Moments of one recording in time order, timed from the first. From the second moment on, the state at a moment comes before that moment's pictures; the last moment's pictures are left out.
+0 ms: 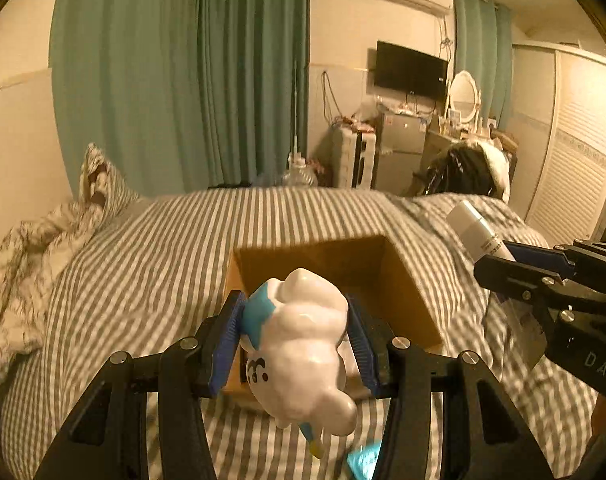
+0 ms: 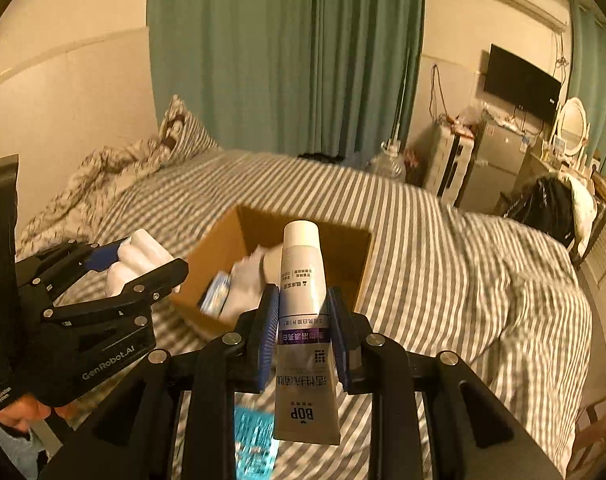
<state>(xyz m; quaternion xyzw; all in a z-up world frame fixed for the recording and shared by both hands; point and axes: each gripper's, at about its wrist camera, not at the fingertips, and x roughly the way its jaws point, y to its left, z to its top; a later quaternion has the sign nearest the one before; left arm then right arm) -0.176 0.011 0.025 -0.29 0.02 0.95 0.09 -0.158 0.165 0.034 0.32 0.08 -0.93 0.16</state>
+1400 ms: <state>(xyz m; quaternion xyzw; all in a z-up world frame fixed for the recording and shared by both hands) -0.298 0.029 -0.055 -0.37 0.01 0.93 0.07 -0.300 0.171 -0.049 0.39 0.04 -0.91 0.16</state>
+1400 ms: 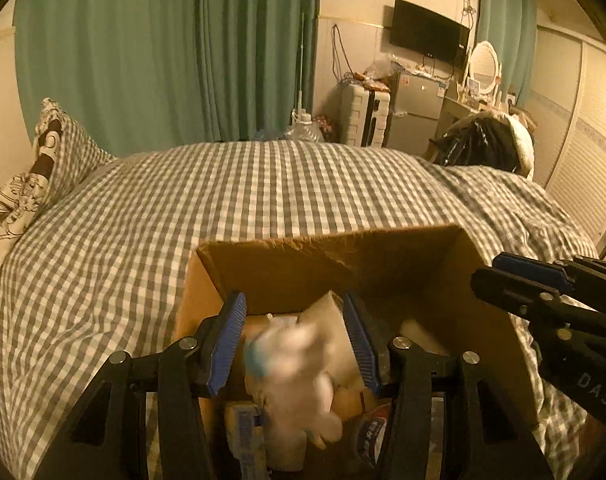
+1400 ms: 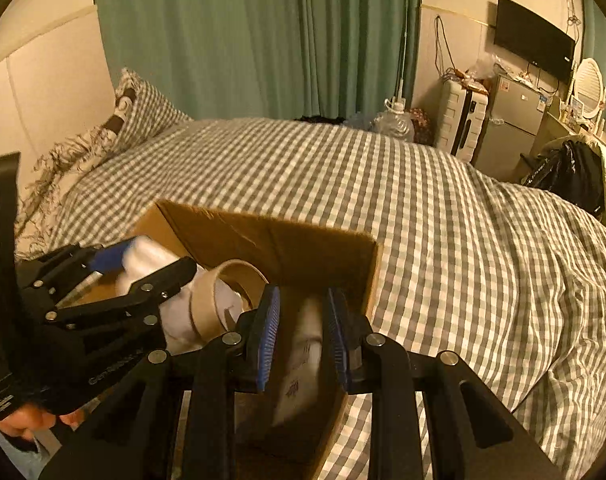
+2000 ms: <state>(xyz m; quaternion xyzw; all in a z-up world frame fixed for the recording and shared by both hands) -0.210 0.005 0.065 -0.27 0.01 0.96 0.04 -0.187 0.170 0.080 0.28 0.07 -0.95 0.14</state>
